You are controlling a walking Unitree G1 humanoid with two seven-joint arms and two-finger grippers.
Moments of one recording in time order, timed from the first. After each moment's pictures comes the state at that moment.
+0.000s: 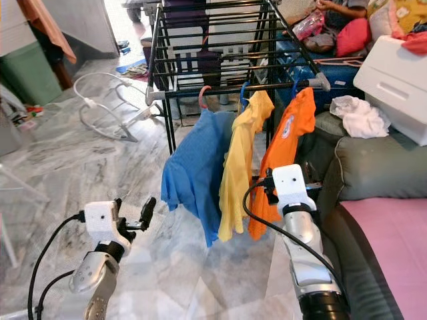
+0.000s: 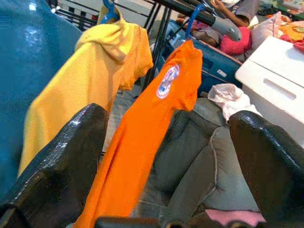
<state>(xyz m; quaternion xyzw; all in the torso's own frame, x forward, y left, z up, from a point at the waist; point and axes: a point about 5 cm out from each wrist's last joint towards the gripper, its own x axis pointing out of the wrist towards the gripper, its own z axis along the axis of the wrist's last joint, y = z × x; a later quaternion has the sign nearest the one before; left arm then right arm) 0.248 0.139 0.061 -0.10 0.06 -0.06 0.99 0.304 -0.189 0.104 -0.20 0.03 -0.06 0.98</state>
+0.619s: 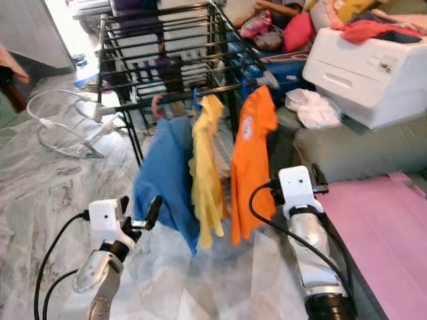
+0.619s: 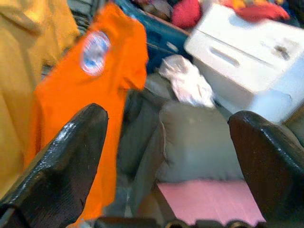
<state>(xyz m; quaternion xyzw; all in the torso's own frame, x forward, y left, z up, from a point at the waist) 0.249 0.132 0.065 -0.11 0.05 -0.08 0.99 0.303 -0.194 0.103 -0.20 0.03 -0.06 0.98</state>
